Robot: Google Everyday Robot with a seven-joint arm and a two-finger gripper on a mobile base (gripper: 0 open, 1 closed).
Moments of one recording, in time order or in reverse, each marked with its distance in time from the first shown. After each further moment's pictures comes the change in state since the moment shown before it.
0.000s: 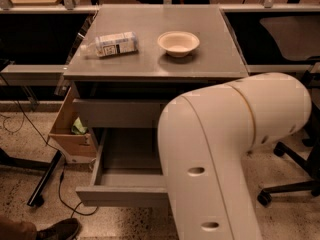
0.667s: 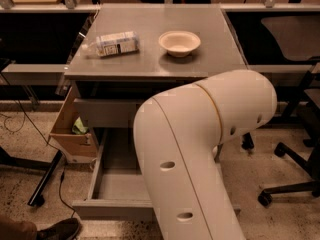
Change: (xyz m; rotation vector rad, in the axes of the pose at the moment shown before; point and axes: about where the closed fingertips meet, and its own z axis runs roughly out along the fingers) arm 0.017 -0.002 0.026 0.079 0.079 -0.122
